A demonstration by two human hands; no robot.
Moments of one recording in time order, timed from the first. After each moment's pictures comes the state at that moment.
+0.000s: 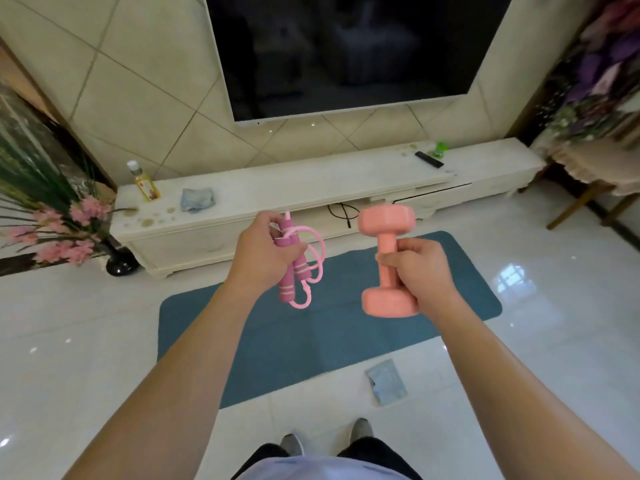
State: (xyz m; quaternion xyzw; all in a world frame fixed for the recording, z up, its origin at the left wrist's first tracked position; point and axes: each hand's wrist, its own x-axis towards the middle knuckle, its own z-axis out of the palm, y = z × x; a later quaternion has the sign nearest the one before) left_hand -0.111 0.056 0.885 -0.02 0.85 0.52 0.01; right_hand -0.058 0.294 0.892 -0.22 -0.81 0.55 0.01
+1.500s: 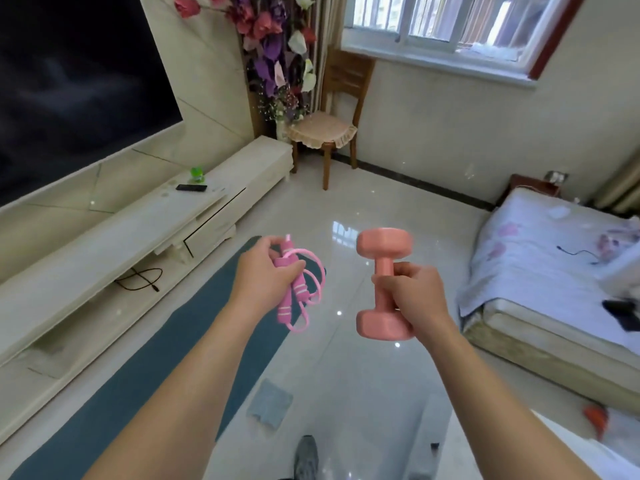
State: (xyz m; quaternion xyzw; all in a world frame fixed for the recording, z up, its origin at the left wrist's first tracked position) left_hand 0.047 0.505 0.911 0.29 0.80 0.49 0.20; right_hand 0.245 0.630 0.920 -0.50 -0.66 0.50 0.24
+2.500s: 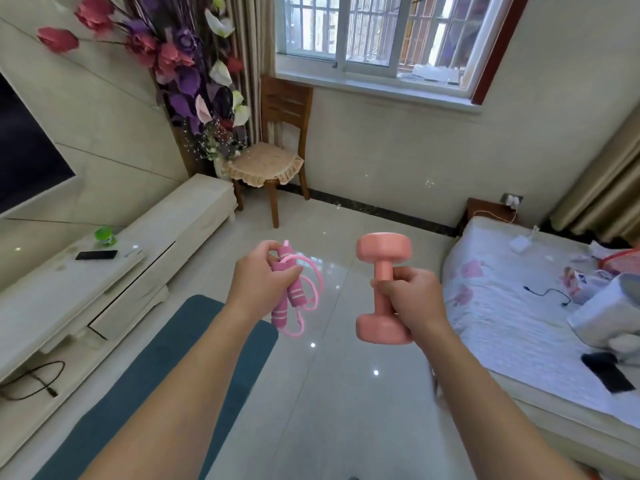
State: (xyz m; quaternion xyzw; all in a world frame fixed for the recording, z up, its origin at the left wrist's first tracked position) left_hand -0.003 0.884 0.912 0.38 0.78 0.45 0.19; right_hand 0.210 0.990 0.915 -0.55 -0.65 0.45 0.29
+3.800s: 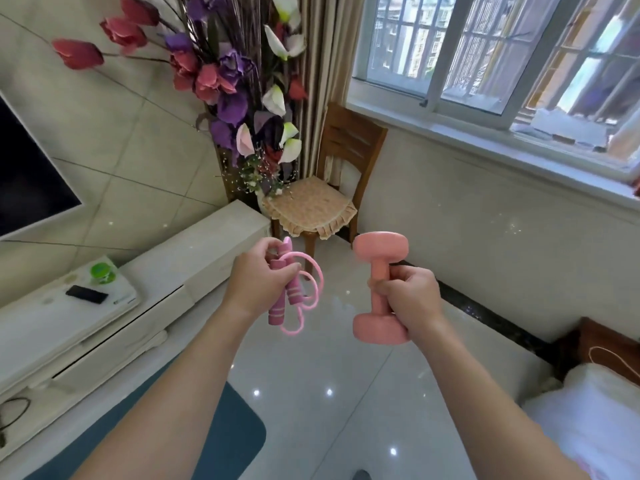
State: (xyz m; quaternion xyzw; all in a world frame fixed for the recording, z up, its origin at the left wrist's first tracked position) left_hand -0.272 1.295 0.911 0.27 0.83 0.48 0.10; right_hand -0.104 1.461 0.913 -0.44 -0.72 0.49 0.21
